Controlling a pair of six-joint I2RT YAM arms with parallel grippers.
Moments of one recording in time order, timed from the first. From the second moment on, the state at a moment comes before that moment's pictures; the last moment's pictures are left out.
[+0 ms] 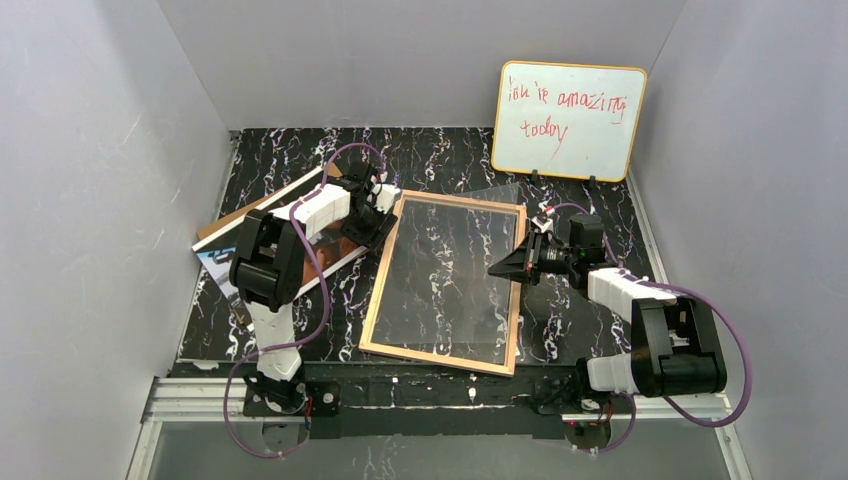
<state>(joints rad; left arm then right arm) -0.36 1.96 1.37 -0.71 0.13 0.24 0.11 1.33 0.49 0.20 -1.12 0.94</state>
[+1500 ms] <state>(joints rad) -0.36 1.96 1.37 -0.71 0.12 0.24 0.20 1.32 0.43 0.57 -1.08 1.06</state>
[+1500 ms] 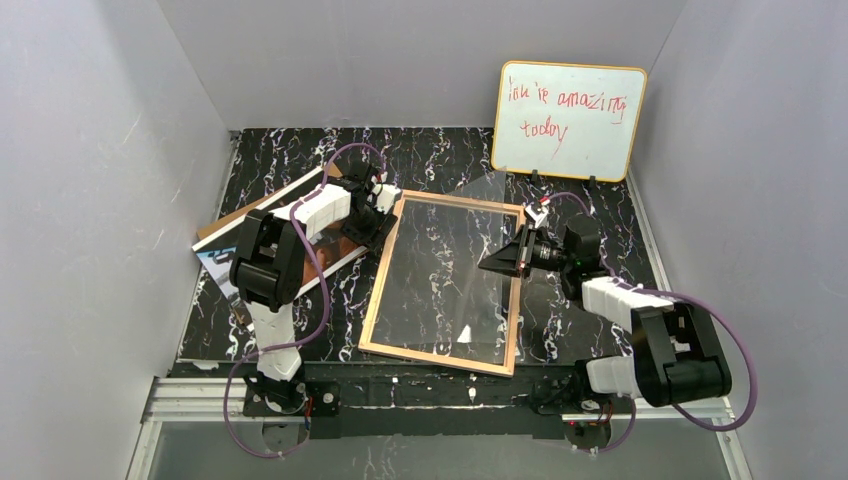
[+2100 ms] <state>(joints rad) -0.36 1.96 1.37 -0.71 0.12 0.24 0.21 1.27 0.40 0.64 -1.07 1.05</state>
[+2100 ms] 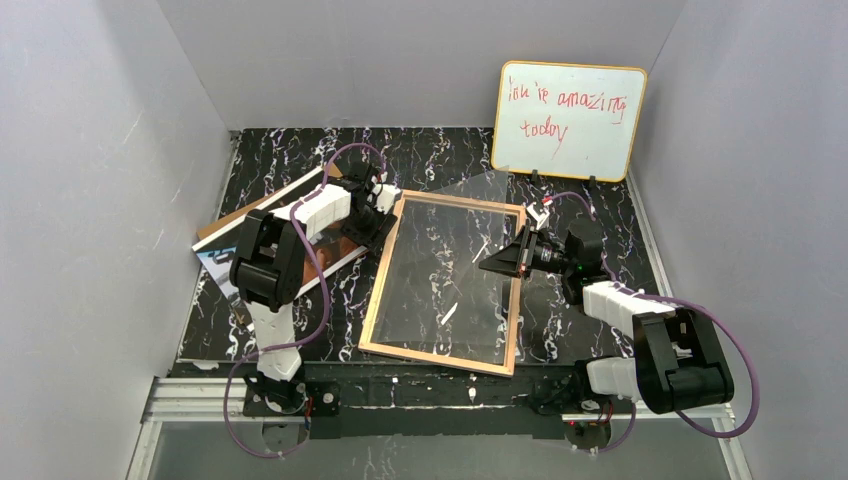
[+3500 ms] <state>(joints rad) -0.18 2.00 1.45 -0.73 0.15 0.18 0.22 1.37 0.40 0.41 -0.92 0.85</state>
